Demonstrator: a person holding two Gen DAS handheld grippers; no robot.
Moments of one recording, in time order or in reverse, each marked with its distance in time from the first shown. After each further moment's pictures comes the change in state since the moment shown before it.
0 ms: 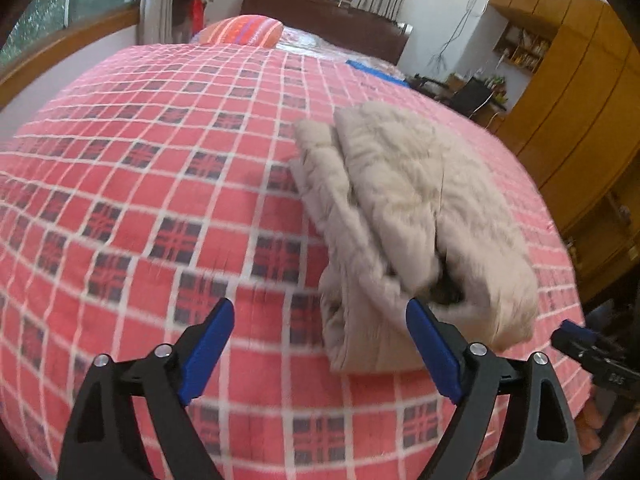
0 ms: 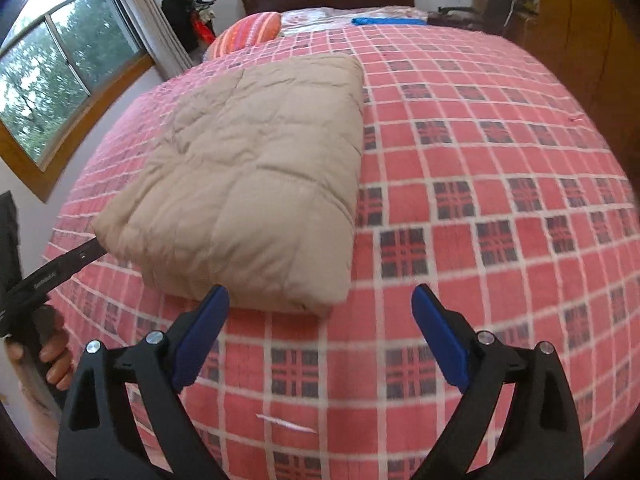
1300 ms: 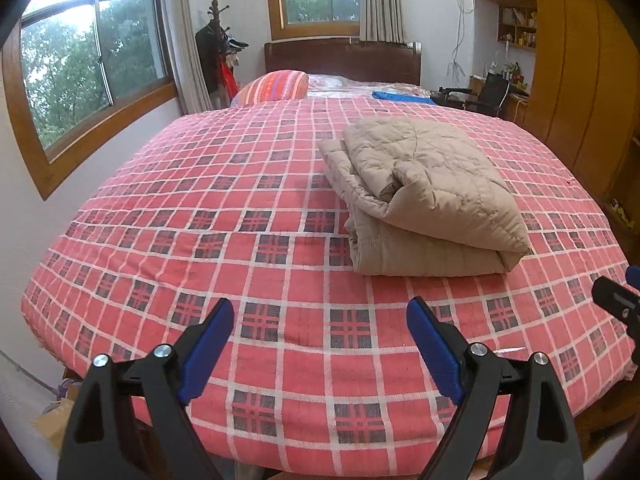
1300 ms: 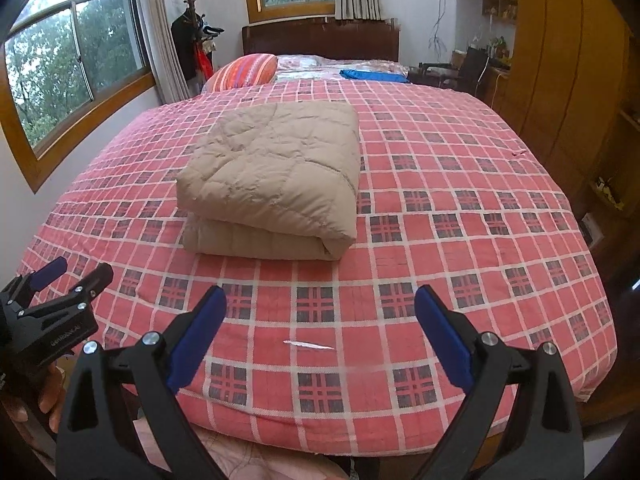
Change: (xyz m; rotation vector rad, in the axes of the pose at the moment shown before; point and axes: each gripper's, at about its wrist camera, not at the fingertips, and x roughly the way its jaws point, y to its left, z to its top) left arm -0.104 -0.046 -0.087 0.157 -0.176 0.253; right arm -0.098 0.052 -0.083 -0.068 -0.195 -0.109
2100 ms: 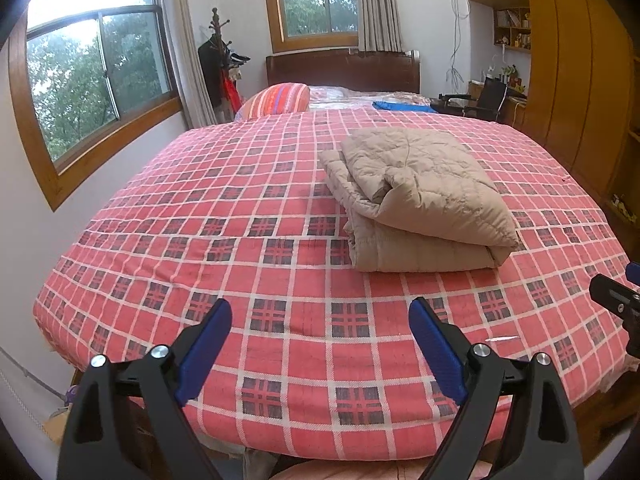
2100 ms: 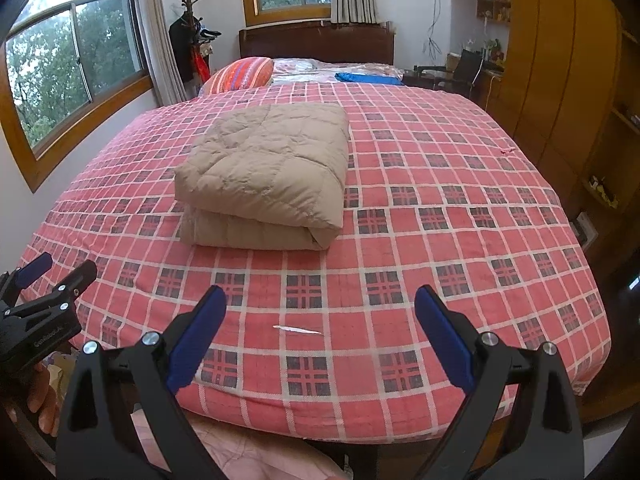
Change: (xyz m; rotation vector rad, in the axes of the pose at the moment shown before) left arm -0.030 -0.005 -0.012 0.011 -0.046 0.021; right arm -0.014 -0.007 -0.014 0.002 -0.011 -0.015
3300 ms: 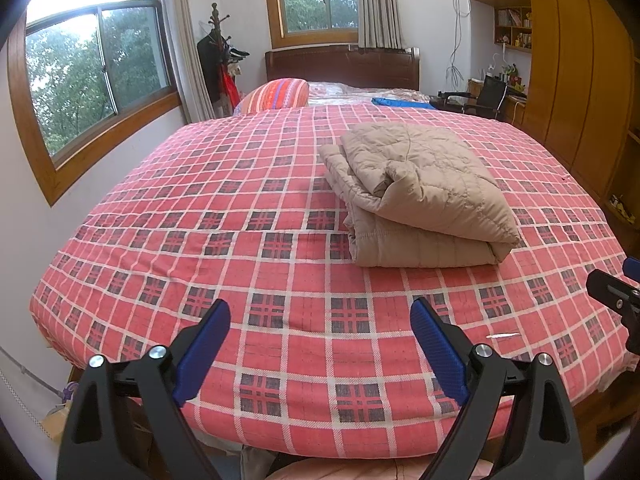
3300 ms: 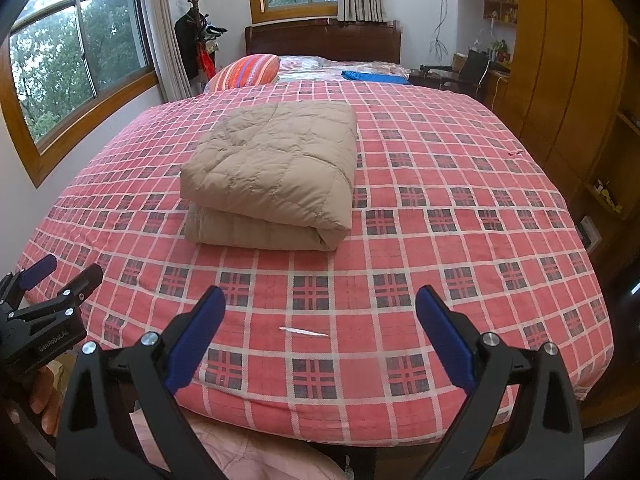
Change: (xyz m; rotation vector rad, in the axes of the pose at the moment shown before) left arm 0.004 0.001 -0.002 -0.005 0.018 -0.009; right arm 0.007 0.000 0.004 -0.020 0.010 0.024
